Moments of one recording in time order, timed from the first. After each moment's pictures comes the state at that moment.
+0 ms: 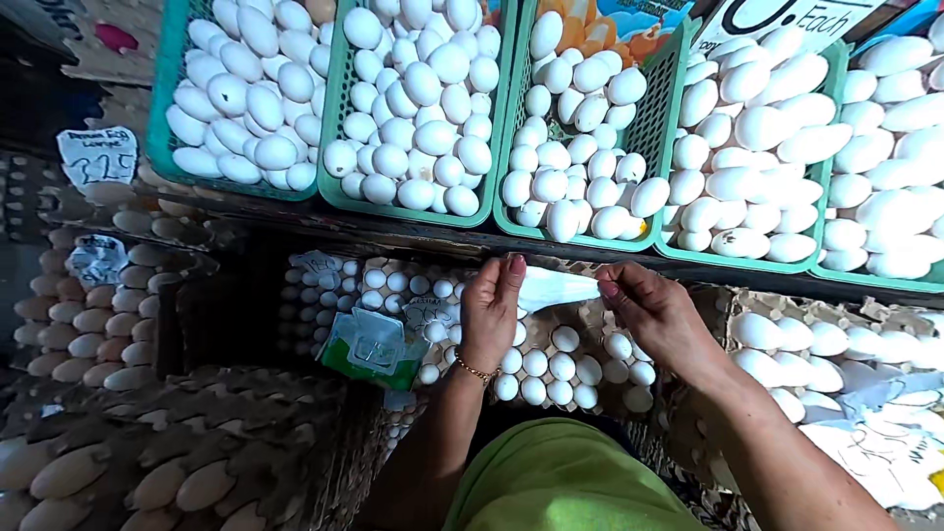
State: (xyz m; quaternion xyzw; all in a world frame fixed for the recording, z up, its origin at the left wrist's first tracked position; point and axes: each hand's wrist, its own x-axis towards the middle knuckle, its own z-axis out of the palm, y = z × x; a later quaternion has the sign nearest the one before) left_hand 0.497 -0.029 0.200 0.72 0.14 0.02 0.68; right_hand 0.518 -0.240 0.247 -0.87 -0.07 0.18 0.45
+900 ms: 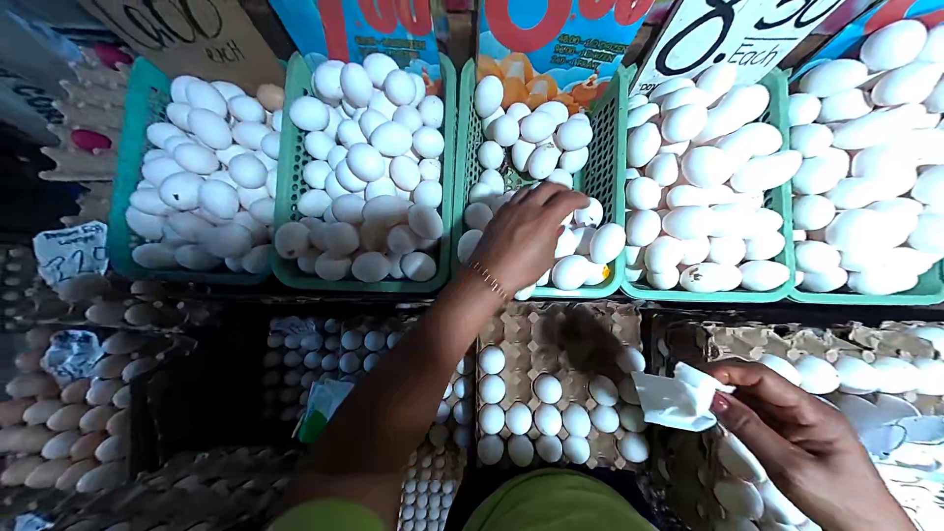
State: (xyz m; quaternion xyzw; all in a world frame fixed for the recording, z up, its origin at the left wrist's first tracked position) left_hand 0.672 -0.081 0.237 0.89 -0.28 -0.09 0.35; right_hand 0.474 -0.346 0.276 -0.81 -0.03 0.09 0.58
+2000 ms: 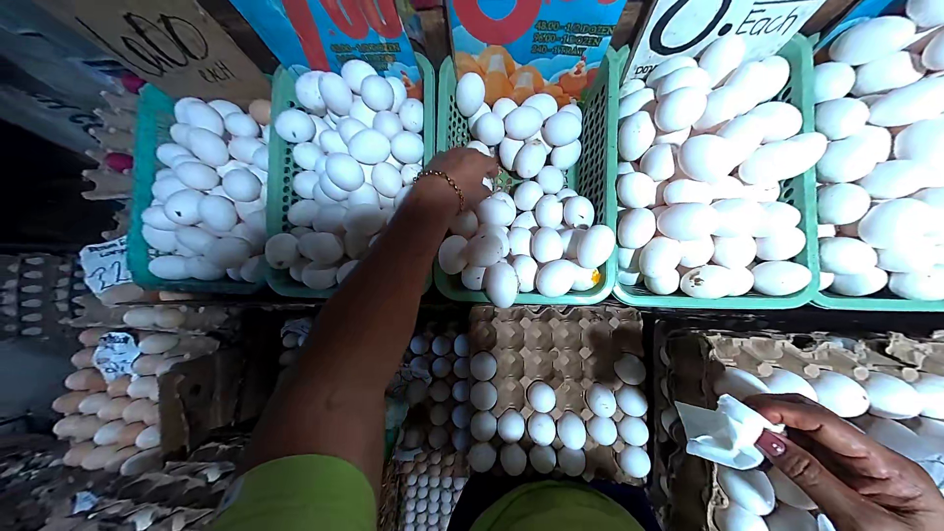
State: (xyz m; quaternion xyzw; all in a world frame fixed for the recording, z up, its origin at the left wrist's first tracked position) left_hand 0.790 -0.059 0.196 0.93 -0.21 -0.28 0.07; right_hand 0.458 -0.403 0.271 -0.78 0.03 0.13 0.61
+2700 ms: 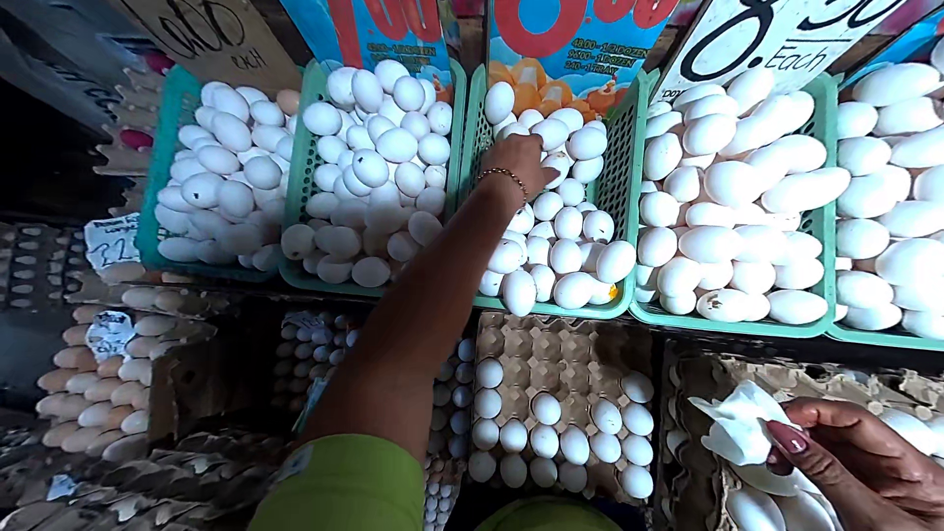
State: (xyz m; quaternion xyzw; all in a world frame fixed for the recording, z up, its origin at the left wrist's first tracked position) left_hand 0.793 -0.102 0.204 0.96 -0.07 -0.21 0.17; right_hand 0.480 -0.388 0.276 -0.77 0.06 0.10 0.63
